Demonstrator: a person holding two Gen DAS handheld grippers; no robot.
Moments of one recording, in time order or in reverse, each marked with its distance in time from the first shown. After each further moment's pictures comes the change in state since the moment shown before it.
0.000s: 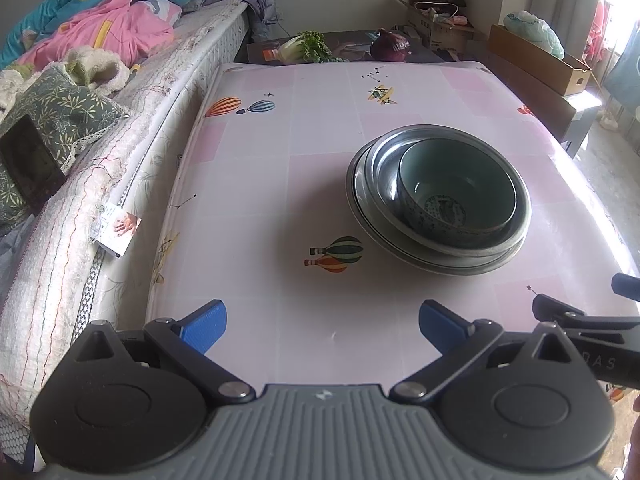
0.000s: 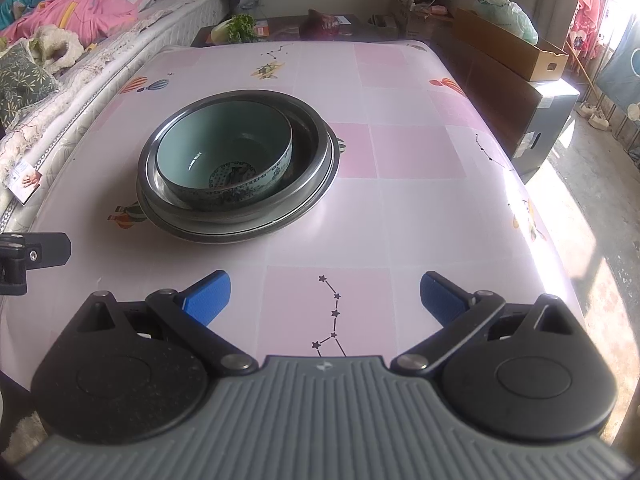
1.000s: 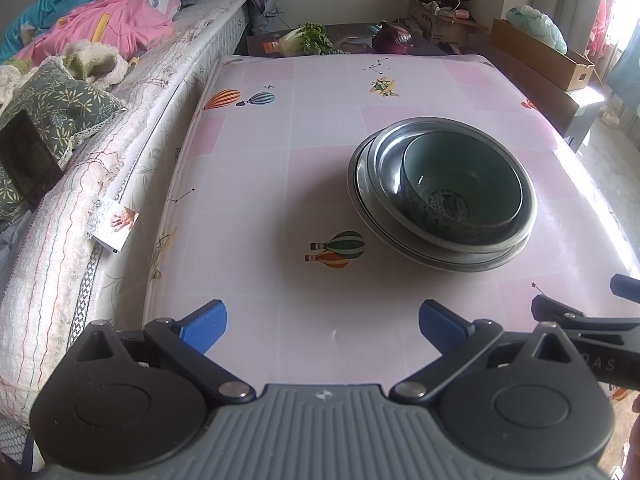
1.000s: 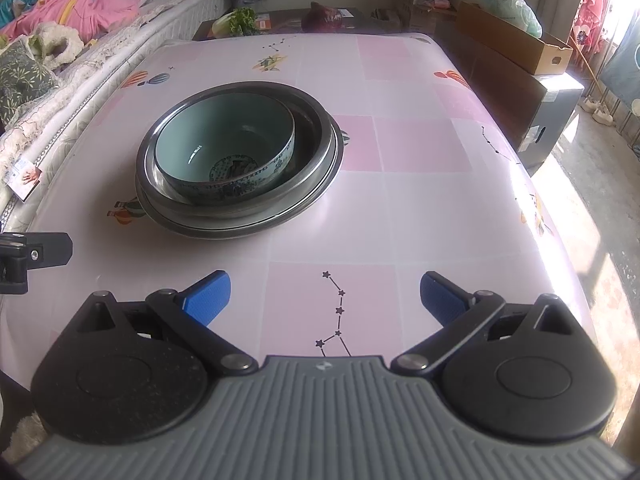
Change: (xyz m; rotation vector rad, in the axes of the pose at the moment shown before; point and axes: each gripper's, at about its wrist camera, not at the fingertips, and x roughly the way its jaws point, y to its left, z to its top) left arm 0.006 0.001 0.000 -0.003 0.022 -0.001; right arm 0.010 0.000 0.000 0.001 0.020 0.011
